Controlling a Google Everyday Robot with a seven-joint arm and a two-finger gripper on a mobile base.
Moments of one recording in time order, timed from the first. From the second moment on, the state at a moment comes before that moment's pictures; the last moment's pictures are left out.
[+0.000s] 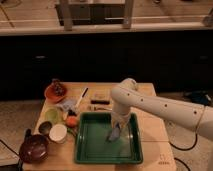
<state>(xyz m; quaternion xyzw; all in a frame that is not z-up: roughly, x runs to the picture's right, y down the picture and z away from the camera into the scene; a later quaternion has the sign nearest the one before) 0.075 0.212 0.753 -0.34 -0.25 -0.47 0.78</state>
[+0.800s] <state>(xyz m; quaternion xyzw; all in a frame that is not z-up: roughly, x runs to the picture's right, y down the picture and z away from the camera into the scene) 0.075 0.211 0.753 -0.34 -0.25 -0.47 0.77</state>
